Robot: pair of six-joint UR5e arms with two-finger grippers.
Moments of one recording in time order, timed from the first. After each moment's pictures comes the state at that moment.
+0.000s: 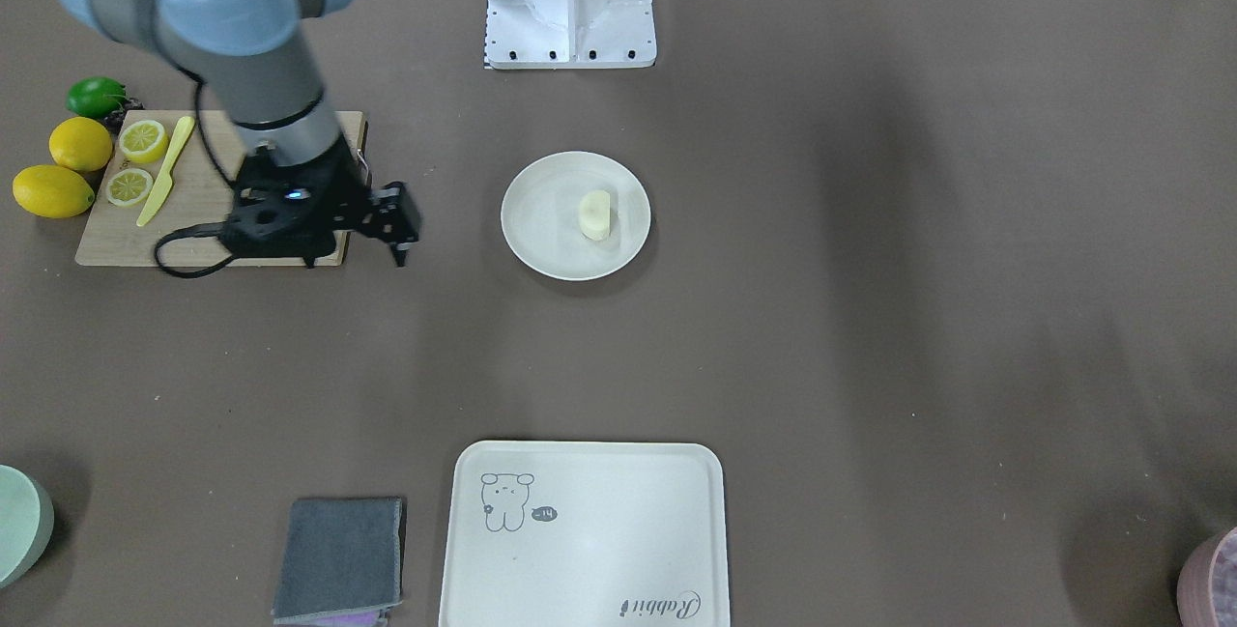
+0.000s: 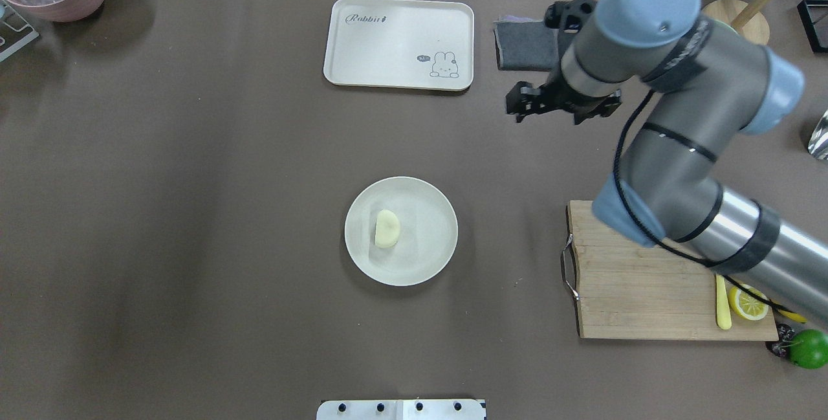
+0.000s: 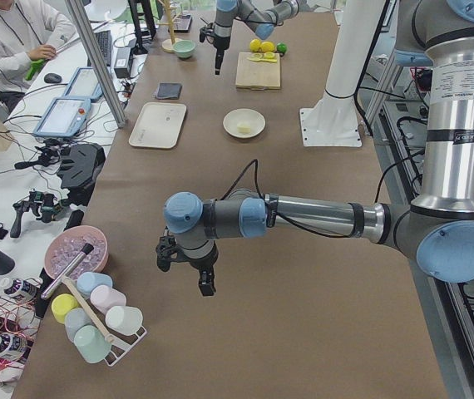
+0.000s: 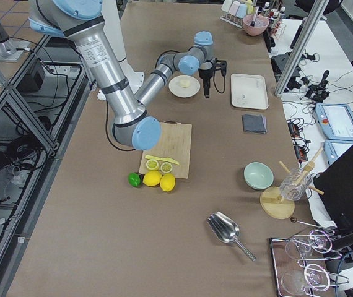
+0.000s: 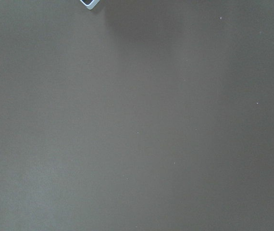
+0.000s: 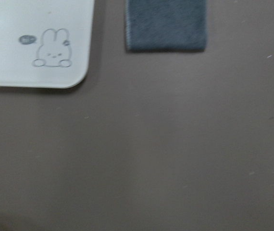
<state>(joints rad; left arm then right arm) -1.54 -1.56 -1.67 -1.38 -2.35 -0.04 0.86 -1.09 1.84 -1.64 2.00 0.93</state>
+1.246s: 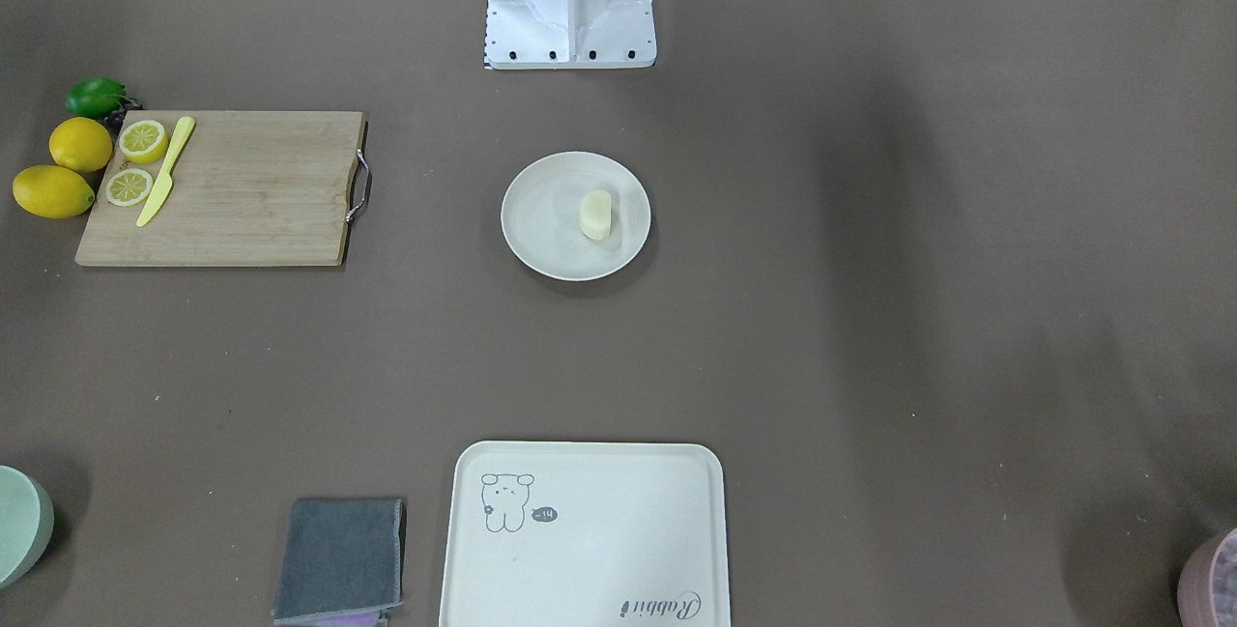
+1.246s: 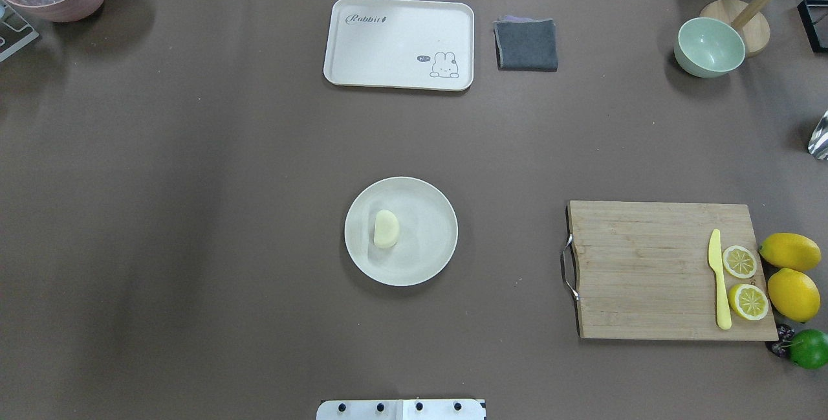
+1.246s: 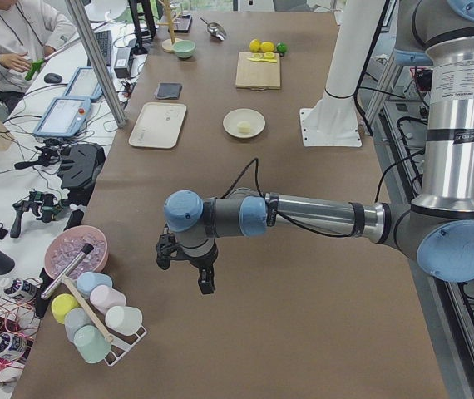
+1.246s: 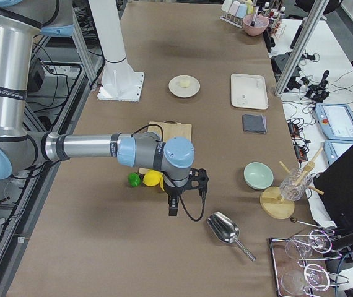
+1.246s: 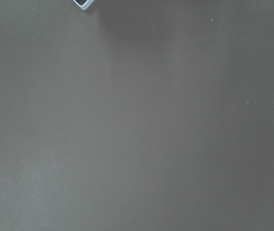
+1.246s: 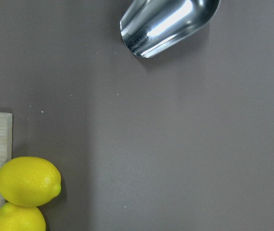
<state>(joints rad) -1.54 -1.56 -1.67 -1.38 -2.35 -0.04 1.61 -1.80 1.85 -1.74 2.30 -0.13</state>
